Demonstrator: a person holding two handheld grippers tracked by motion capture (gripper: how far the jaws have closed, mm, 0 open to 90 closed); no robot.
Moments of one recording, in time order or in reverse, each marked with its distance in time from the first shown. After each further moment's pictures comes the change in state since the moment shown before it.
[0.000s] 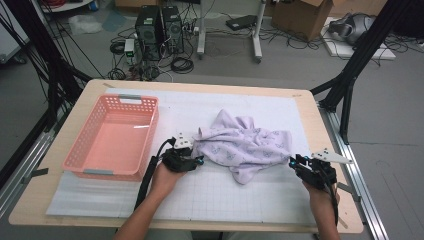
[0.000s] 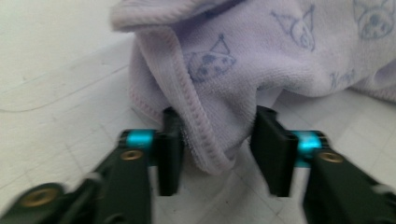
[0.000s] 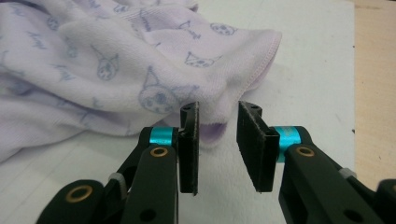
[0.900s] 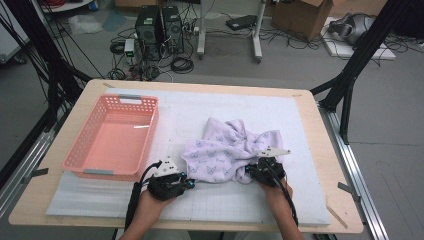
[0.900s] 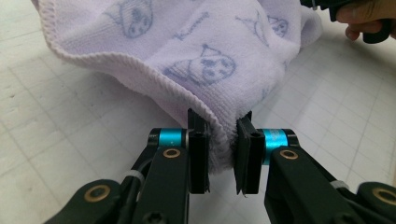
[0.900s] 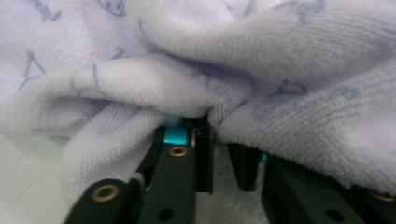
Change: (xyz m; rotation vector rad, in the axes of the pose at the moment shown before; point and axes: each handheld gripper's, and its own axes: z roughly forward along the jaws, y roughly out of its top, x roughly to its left) left arm -0.038 -0.044 -0.066 -0.079 -0.132 -0.037; right arm 0.101 0.014 0.074 0.169 0.204 -0.099
